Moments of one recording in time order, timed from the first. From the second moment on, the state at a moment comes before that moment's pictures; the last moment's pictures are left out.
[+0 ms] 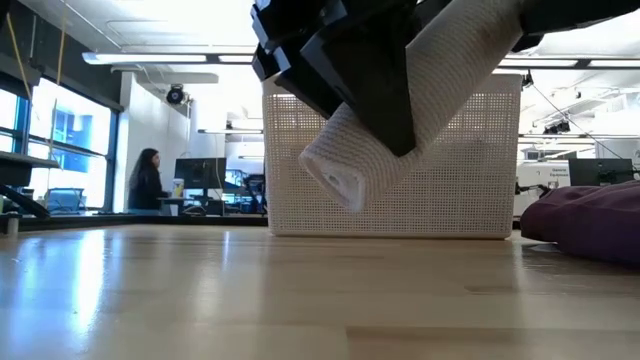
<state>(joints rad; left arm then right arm) -0.51 2.22 1.87 -0.82 -0.58 -0.71 0.36 1.48 0.87 -0.02 -0.21 -0.18</state>
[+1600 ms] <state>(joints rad) -0.52 1.84 1.87 -0.89 -0.78 -0.60 0.20 1.14 0.87 -0.06 0.24 -0.38</state>
